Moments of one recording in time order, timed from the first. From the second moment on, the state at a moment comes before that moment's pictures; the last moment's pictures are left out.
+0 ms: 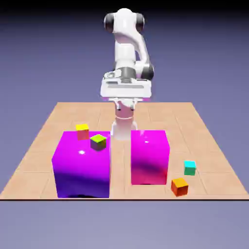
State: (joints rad) arm 0.04 -0.56 0.04 -2.78 0.01 3.03 0.72
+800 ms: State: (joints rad) arm 0.01 0.31 0.63 -2.24 -0.03 2.40 1.32
